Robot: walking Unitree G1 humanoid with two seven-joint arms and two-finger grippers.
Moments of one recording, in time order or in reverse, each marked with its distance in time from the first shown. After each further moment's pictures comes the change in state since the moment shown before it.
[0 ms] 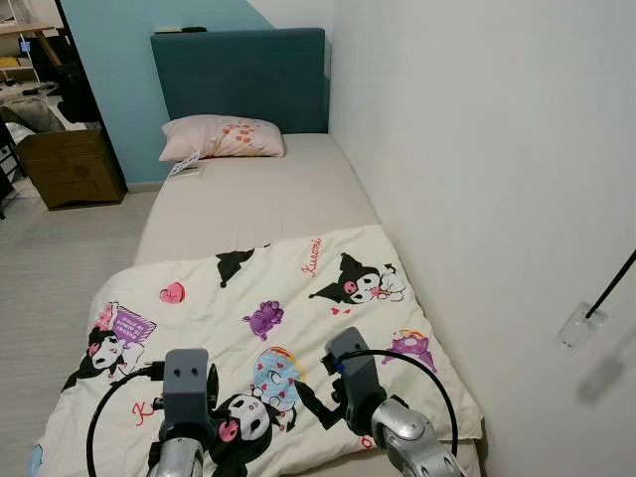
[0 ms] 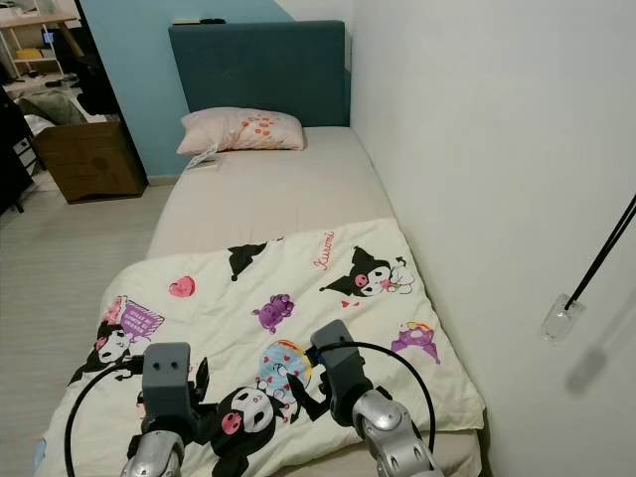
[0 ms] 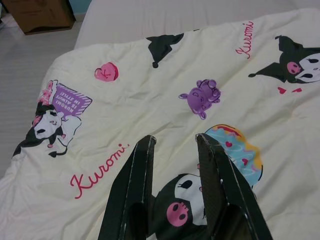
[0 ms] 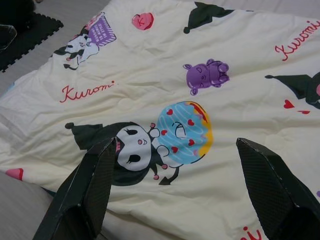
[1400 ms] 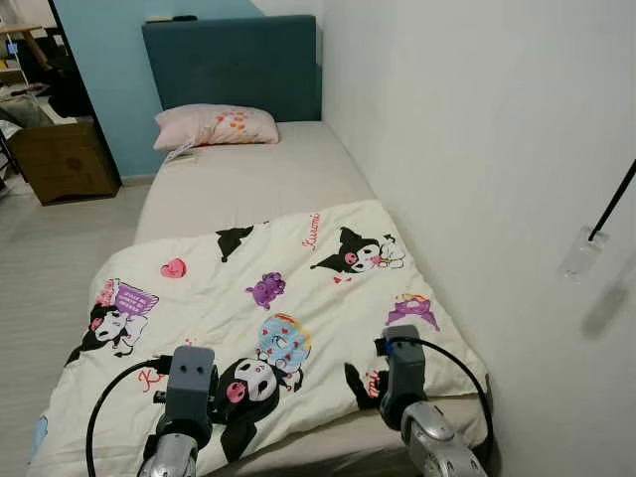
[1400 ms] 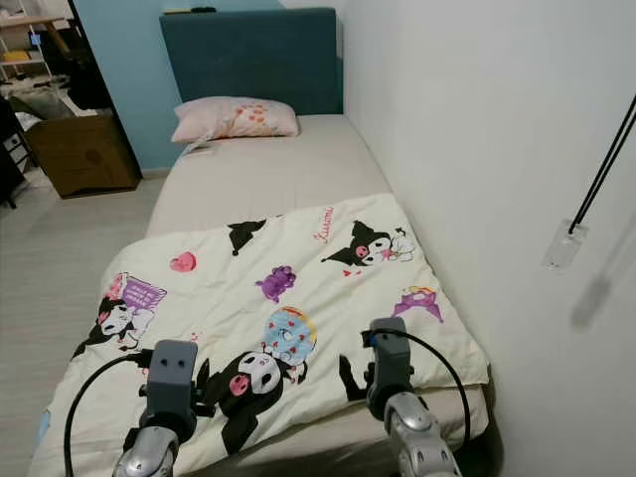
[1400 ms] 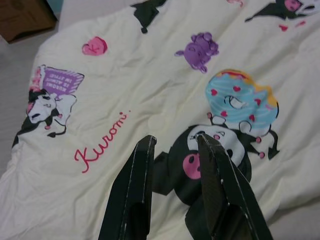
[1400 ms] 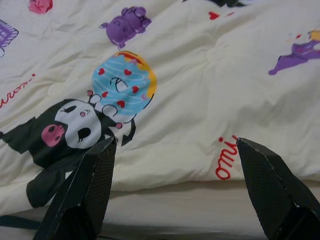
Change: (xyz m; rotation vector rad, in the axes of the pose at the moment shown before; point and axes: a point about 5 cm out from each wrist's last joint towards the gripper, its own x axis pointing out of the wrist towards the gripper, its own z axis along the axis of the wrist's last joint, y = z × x) left arm 0.007 0.000 -0.005 0.112 0.031 -0.088; right arm -0.022 -0.047 -0.022 0.261 0.028 -0.348
